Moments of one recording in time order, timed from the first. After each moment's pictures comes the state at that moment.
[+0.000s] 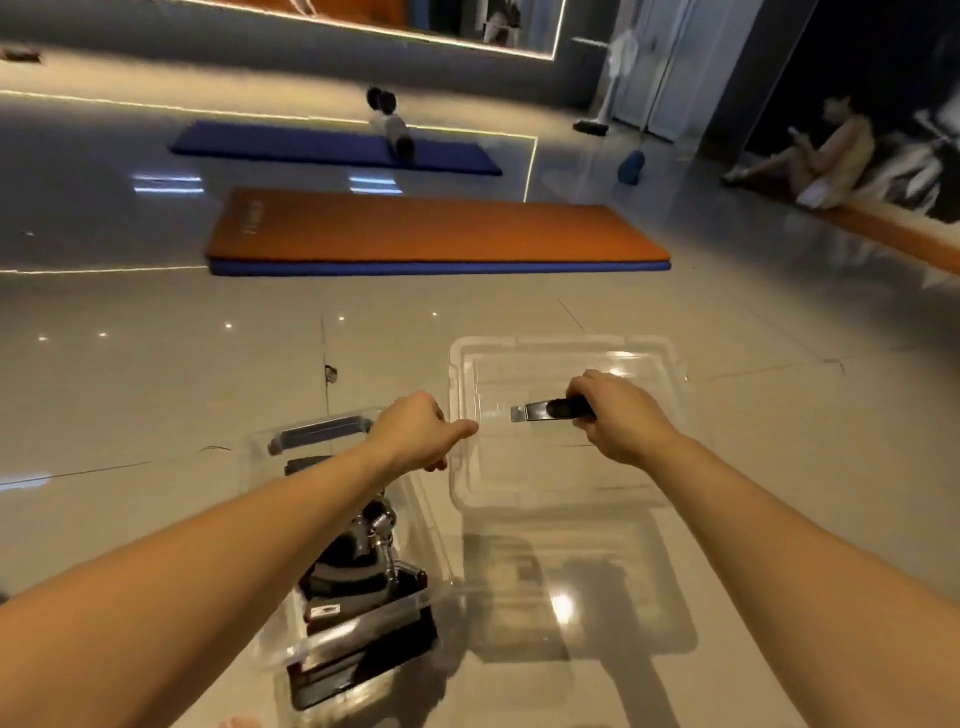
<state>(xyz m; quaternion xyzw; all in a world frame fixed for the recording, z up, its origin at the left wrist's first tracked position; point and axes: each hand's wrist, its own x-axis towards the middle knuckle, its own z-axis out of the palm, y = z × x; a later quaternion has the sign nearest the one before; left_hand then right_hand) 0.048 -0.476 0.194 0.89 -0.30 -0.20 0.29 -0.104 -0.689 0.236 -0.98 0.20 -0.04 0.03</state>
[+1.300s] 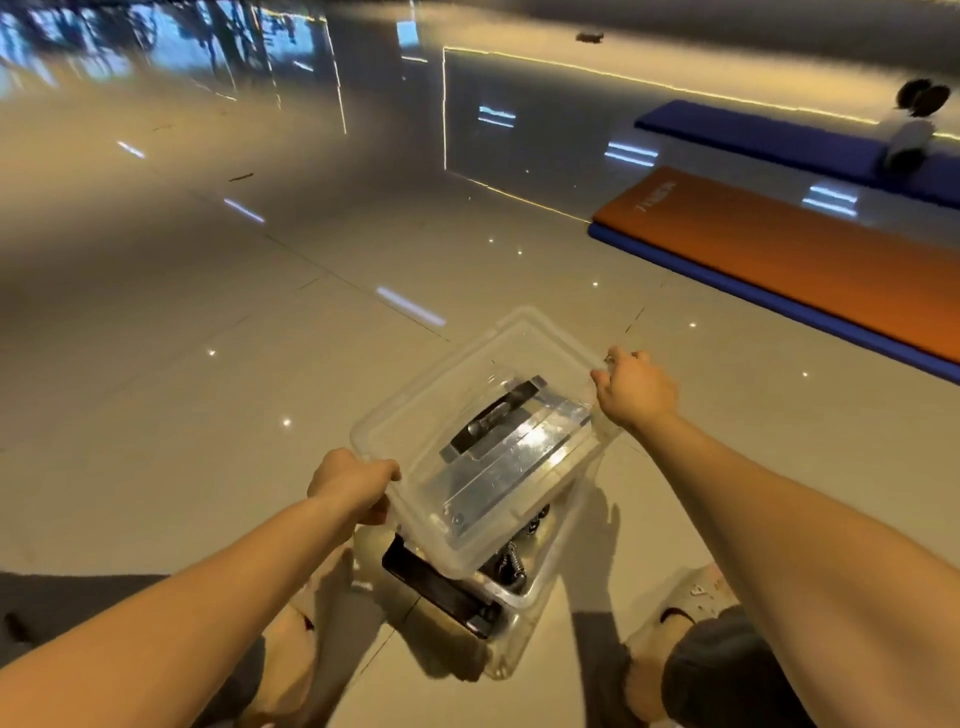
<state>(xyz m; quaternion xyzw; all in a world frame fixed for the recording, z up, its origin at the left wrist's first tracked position) -0.042 -0.311 0.139 0.75 0.45 -0.06 0.48 0.160 -0.589 0.153 -0.99 -0.06 0.01 0.13</state>
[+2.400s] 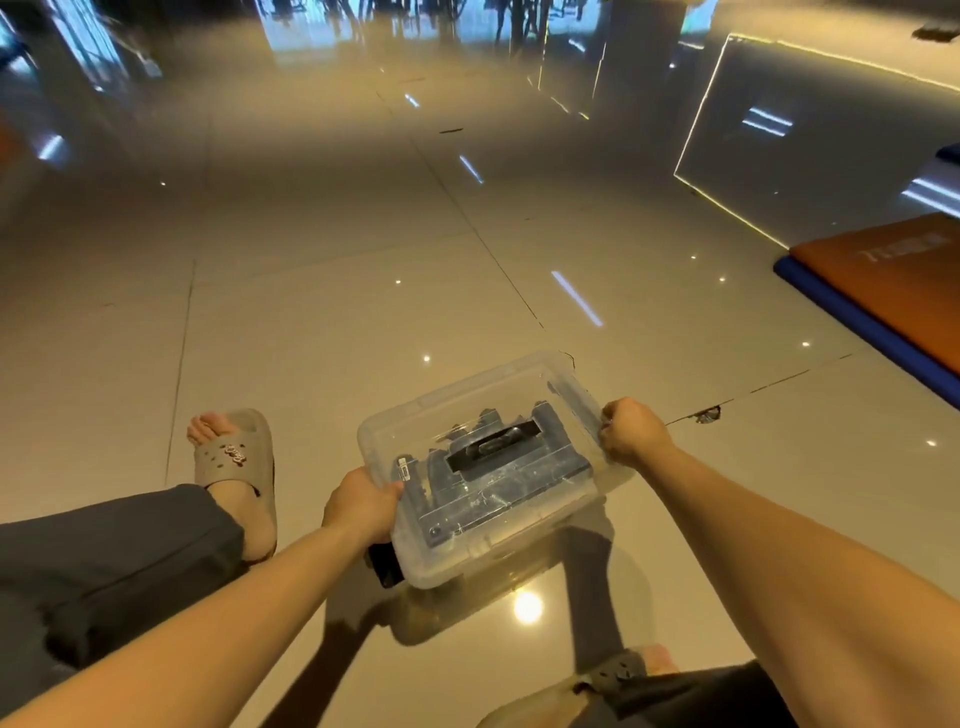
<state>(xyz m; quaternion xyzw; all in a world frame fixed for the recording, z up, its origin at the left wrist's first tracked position) -0.071 -0.440 0.057 0.67 0.60 0.04 0.44 0.240 -0.593 0.082 -0.93 -0.29 0.21 0.10</state>
